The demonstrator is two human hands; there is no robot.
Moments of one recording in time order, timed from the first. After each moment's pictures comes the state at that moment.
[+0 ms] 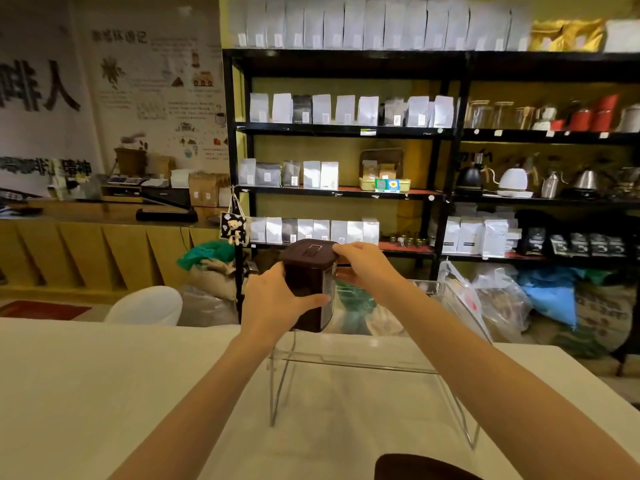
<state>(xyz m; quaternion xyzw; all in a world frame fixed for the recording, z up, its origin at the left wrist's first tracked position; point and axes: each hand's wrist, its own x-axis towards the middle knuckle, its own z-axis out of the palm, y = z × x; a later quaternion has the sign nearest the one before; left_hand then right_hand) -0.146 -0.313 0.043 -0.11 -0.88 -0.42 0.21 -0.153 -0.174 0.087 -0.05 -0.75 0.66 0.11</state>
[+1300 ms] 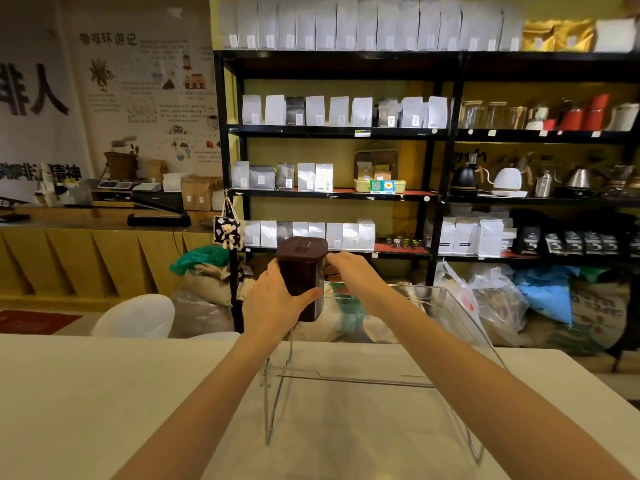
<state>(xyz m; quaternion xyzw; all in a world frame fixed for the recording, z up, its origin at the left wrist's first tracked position) -0.193 -0.303 0.032 -0.10 -0.89 -0.38 0.23 -0.187 -0.173 0.069 -0.04 -0.83 0.54 0.11</state>
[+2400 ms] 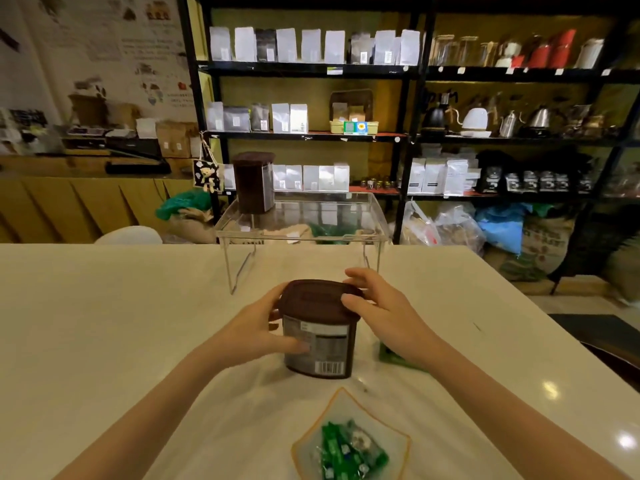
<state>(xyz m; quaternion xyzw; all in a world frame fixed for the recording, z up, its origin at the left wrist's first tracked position) 0.039 -0.306 -0.046 -0.26 -0.84 -0.45 -0.13 0.103 -0.116 -0.029 0.02 -0.85 0.52 0.11</state>
